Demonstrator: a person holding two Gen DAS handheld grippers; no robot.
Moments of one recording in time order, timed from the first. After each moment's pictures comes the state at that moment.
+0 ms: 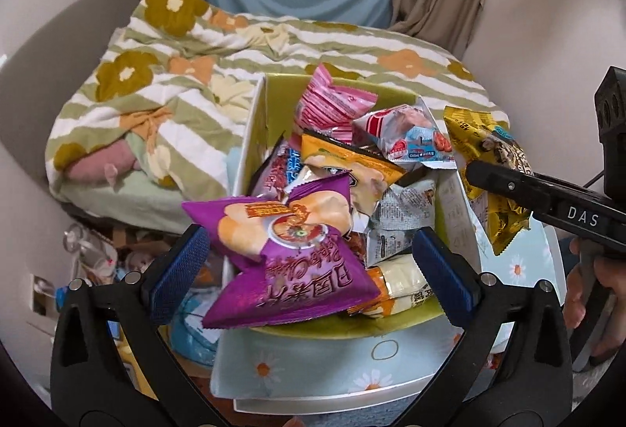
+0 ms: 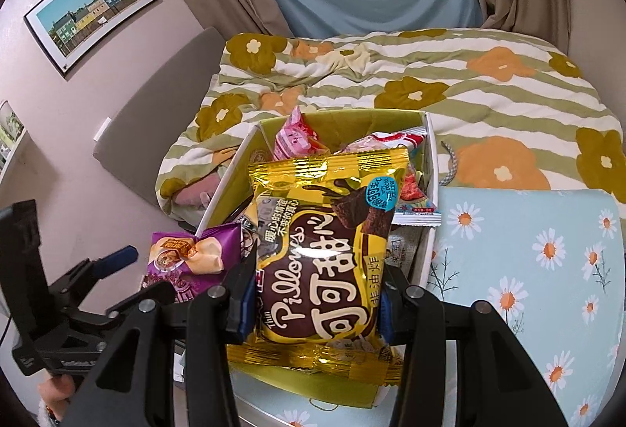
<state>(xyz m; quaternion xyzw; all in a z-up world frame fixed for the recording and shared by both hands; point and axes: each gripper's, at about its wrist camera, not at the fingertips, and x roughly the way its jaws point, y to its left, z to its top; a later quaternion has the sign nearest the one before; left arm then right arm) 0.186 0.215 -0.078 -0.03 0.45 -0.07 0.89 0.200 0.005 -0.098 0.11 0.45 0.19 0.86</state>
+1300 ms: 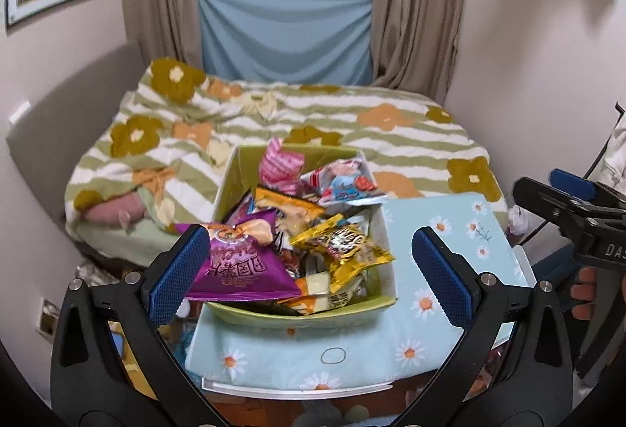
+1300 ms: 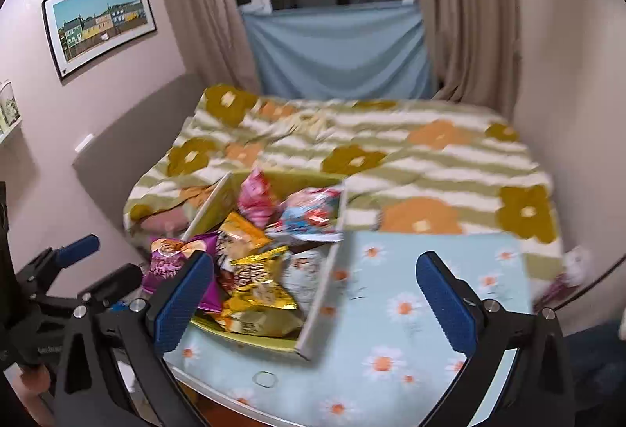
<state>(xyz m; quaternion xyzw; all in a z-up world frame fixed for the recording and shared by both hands) 0.081 0.136 0.015 0.00 0.33 -0.07 0.94 0.077 -0.069 0.001 0.04 0.34 0.09 0.94</state>
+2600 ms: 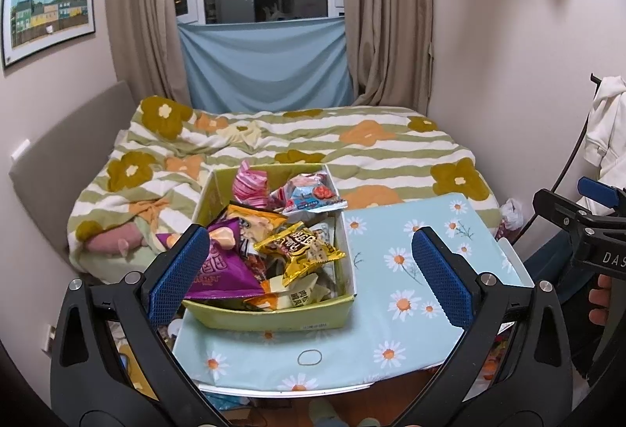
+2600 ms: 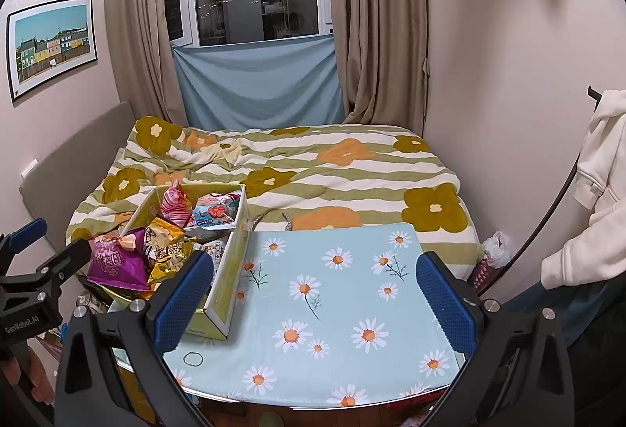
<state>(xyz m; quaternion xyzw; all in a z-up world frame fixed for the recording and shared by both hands) 0.032 0.075 0.022 0.04 0.29 -0.08 0.95 -0.006 -0.132 0.003 0.03 0.30 -0.04 0.95</state>
